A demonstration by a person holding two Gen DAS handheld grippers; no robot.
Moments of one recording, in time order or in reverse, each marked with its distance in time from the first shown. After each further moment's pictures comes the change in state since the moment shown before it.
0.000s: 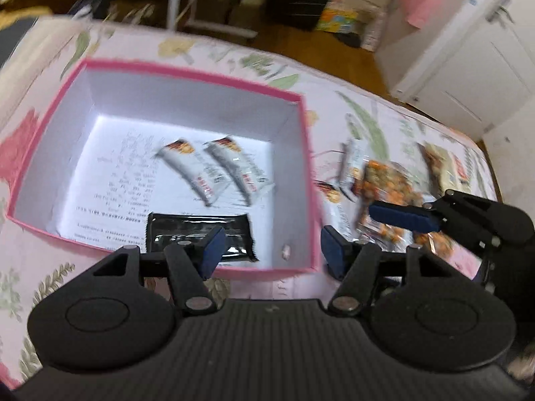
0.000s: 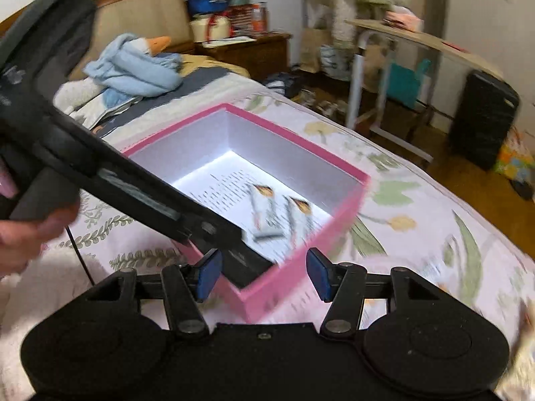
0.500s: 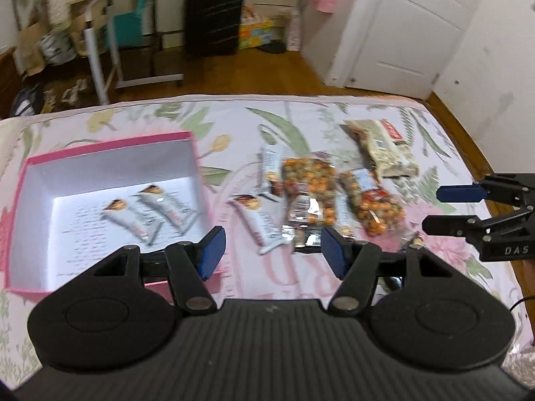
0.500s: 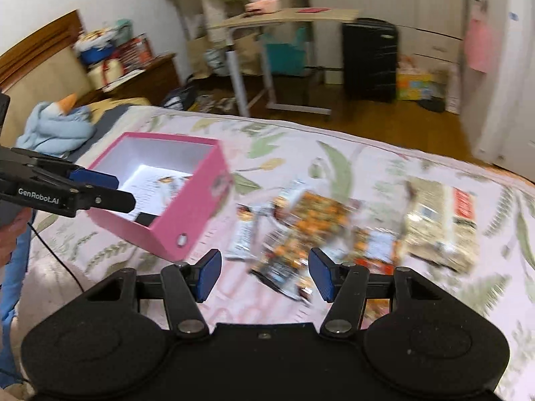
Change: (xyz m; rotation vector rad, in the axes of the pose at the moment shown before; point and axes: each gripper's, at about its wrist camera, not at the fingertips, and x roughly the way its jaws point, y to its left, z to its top) left arm -0.038 -0.103 -0.015 0.324 -0.062 -0.072; right arm -0.128 -0.079 -0.085 0.336 -0.011 -0.212
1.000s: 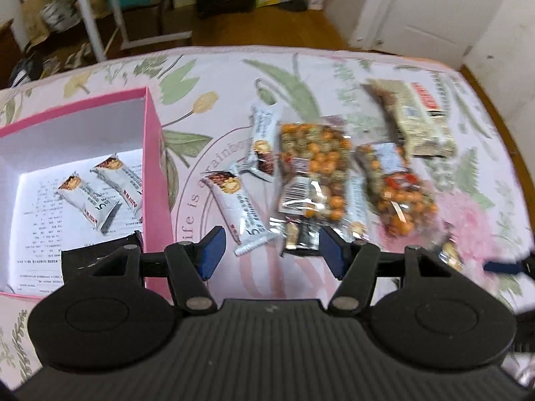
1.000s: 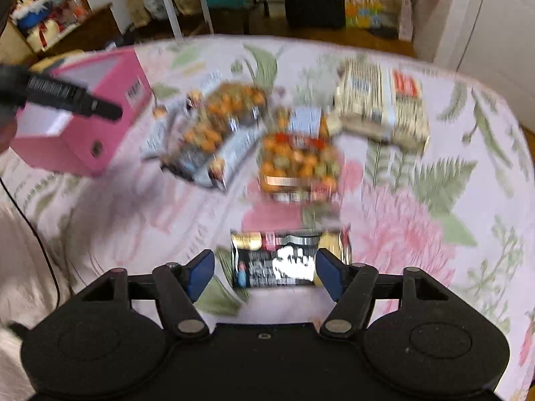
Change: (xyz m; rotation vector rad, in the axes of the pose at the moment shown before) left arm 0.118 -0.033 0.008 -0.065 0.145 0.119; right arm 0.055 -0.058 -0.091 0.094 0.230 -0.115
